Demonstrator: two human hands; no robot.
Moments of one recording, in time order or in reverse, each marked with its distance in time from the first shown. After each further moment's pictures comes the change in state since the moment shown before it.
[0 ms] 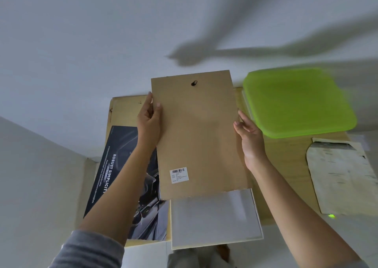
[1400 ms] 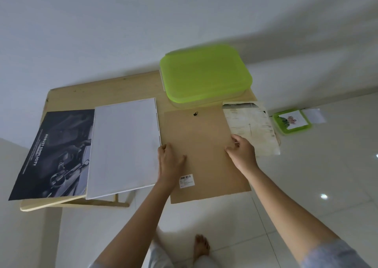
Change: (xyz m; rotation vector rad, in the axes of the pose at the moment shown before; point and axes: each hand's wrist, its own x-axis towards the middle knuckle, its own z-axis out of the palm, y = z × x) left_hand -0.286 -0.054 0.194 0.714 -0.286 -0.175; right_hand -0.082 0.047 -0.290 -0.652 0.044 0.040
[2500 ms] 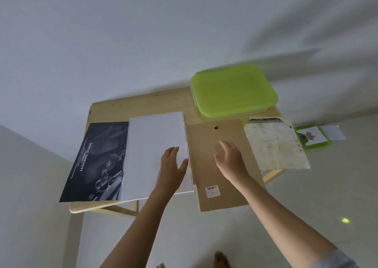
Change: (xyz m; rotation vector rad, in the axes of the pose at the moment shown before) left_hand 0.003 -0.032 -0.103 0.182 0.101 0.264; right_hand -0.041 -0.091 0.082 -0.224 -0.072 -0.265
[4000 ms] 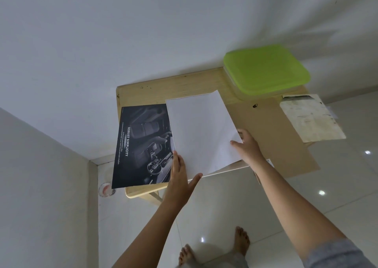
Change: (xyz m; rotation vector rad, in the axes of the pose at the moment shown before) left_hand -0.048 -0.174 -0.067 0.038 -0.290 0.038; right_hand -0.030 -0.093 0.107 0.372 0.053 0.328
